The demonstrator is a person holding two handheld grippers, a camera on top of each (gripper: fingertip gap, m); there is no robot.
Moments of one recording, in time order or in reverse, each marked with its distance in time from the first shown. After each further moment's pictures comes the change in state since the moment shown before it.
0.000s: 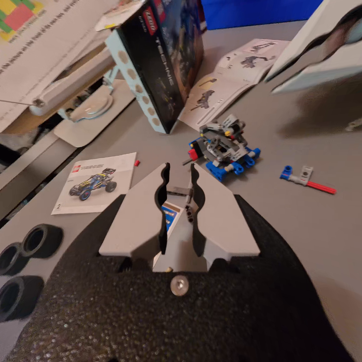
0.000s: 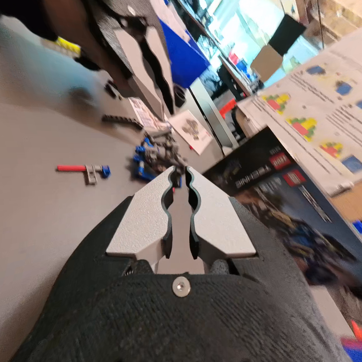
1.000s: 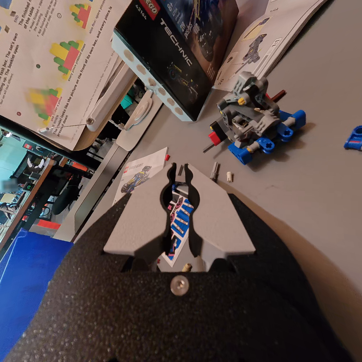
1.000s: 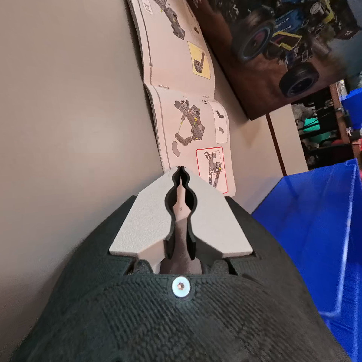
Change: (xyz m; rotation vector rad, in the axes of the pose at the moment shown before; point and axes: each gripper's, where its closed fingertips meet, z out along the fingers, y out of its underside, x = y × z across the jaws) left arm -0.014 0.015 0.006 -0.049 -0.301 0.310; right arm 0.064 0.190 -0.133 -0.547 0.010 0.028
